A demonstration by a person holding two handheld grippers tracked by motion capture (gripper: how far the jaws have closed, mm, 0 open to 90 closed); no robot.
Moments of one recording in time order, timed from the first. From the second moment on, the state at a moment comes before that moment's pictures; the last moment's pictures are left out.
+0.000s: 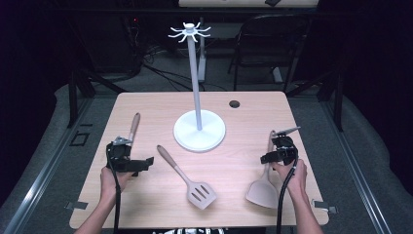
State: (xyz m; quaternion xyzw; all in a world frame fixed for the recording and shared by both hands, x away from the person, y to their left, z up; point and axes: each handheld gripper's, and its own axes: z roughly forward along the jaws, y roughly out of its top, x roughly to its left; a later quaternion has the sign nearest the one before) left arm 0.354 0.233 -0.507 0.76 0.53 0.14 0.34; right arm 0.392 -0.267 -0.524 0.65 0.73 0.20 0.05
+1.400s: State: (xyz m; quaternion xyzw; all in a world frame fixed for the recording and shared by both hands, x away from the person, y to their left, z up) left arm 0.362 0.221 -0.520 0.80 0.49 0.13 0.32; right arm 0.385 -0.267 -0.542 0.65 0.75 0.16 0.04
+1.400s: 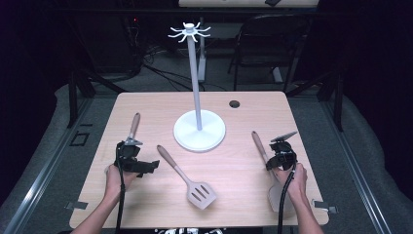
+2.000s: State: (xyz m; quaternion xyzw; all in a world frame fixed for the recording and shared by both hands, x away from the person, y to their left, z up) left arm 0.365 0.209 -0.519 0.82 0.47 0.13 0.32; right arm 0.378 -0.259 -0.542 0.63 0.77 0.12 0.04
